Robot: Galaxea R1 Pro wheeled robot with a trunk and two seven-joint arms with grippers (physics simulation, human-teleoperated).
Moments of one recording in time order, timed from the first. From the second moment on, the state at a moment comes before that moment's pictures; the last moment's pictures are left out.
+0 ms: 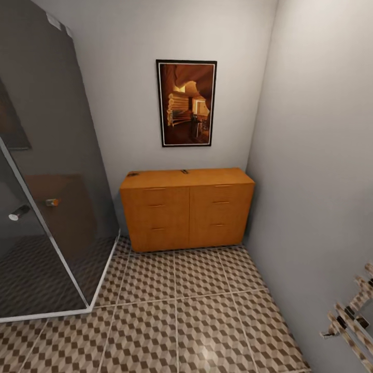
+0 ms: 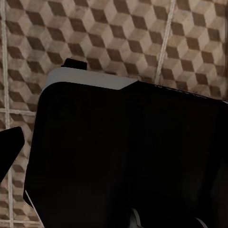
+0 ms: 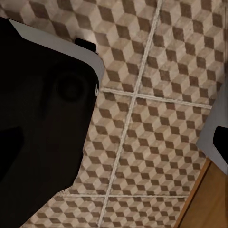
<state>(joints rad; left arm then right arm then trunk) -0.17 -0.08 -0.45 0.00 0.68 -0.09 0.04 -0.16 0.02 -0.02 0.03 0.34 0.00 -0.20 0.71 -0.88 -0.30</state>
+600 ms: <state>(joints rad) -0.17 -0.08 -0.45 0.00 0.68 -0.09 0.04 -0.16 0.02 -0.02 0.03 0.34 0.00 -0.20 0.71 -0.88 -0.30</state>
